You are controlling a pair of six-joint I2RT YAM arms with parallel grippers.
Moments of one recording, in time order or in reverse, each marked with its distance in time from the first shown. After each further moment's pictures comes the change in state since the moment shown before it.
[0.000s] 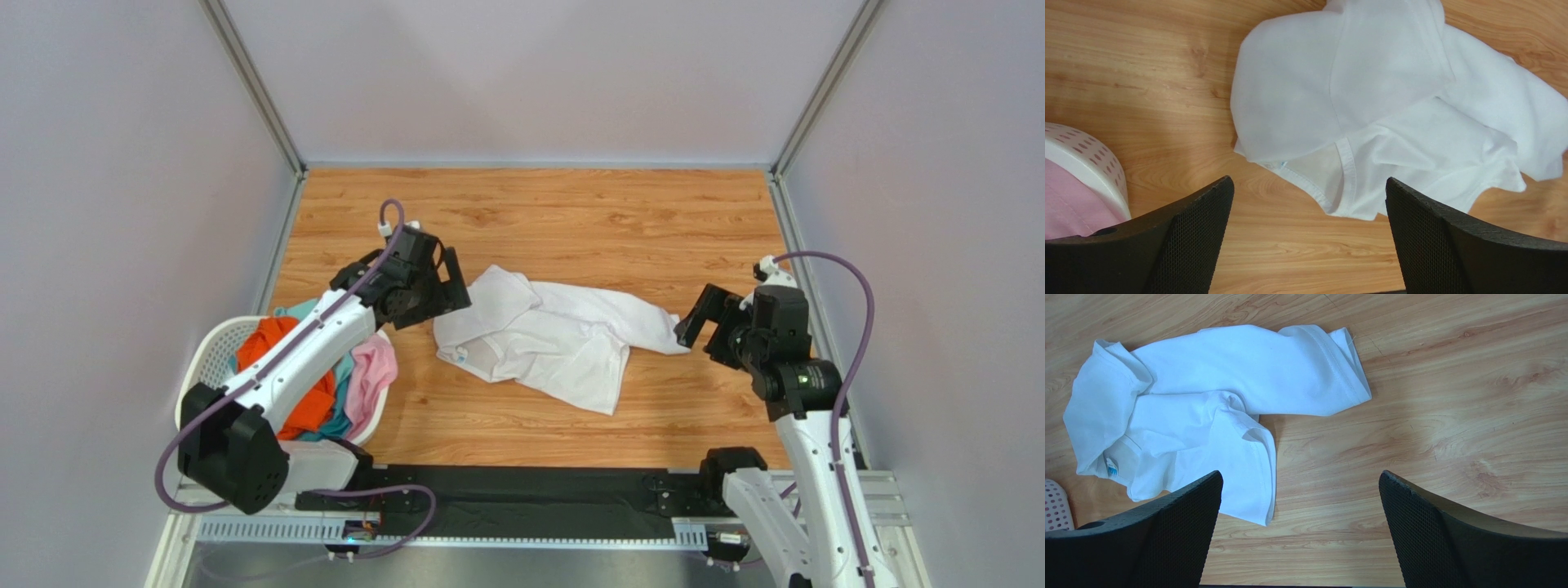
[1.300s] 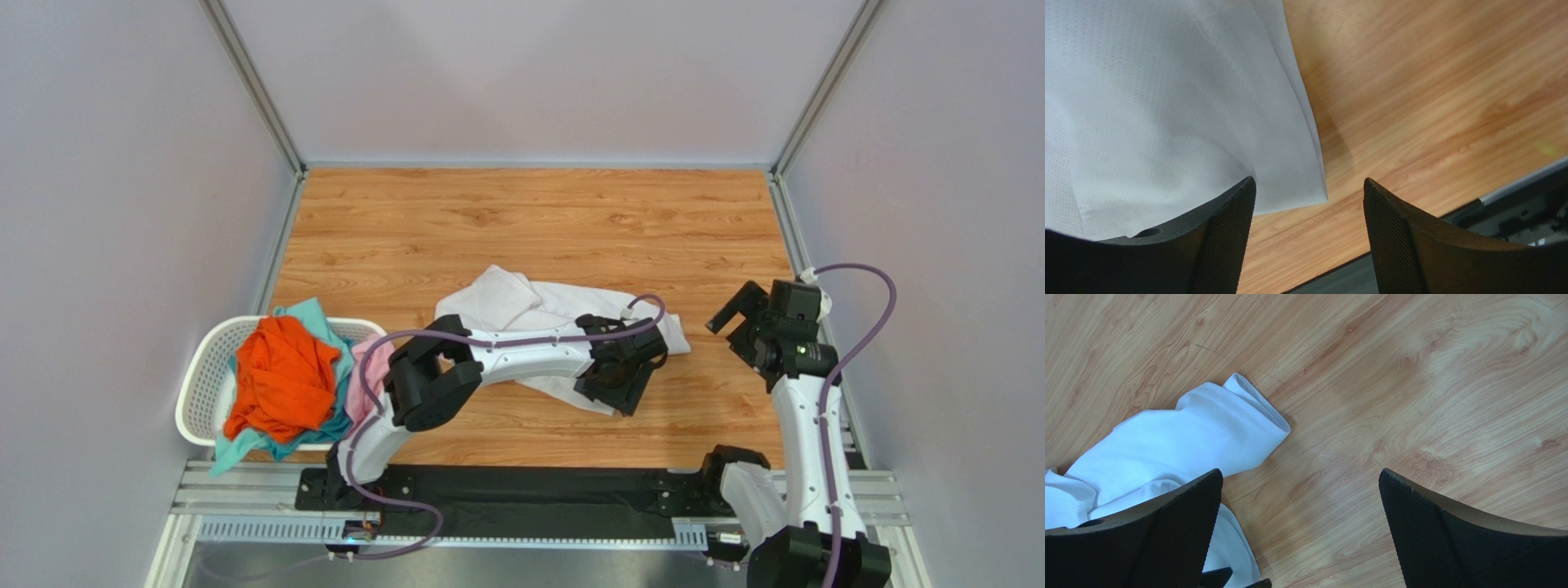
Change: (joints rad) left arm -0.748 0.855 0.629 -0.018 0.089 0.014; right arm -0.246 0.159 -0.081 0.101 0.106 0.127
